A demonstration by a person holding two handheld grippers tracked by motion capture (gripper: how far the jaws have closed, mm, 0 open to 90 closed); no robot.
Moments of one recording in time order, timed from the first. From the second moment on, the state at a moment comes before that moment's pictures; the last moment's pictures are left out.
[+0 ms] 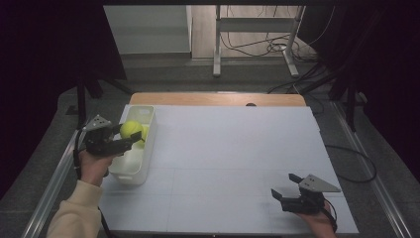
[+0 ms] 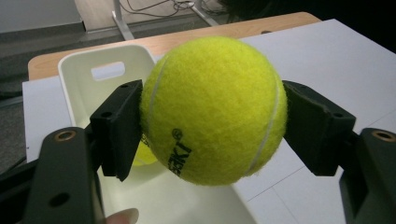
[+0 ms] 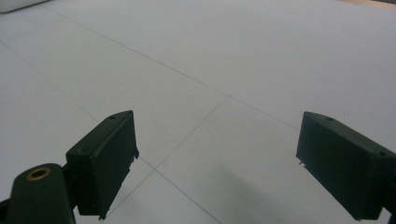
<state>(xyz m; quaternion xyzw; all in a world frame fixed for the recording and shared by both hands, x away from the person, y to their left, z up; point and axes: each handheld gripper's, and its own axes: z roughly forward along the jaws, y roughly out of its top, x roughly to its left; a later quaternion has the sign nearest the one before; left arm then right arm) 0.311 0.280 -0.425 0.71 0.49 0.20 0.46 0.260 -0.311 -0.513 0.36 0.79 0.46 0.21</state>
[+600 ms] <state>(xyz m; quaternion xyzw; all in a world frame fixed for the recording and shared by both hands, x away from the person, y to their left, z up) 0.325 0.289 -0.439 0.73 0.52 0.17 0.40 0.260 -0.311 -0.514 0.36 0.79 0.45 0.21</state>
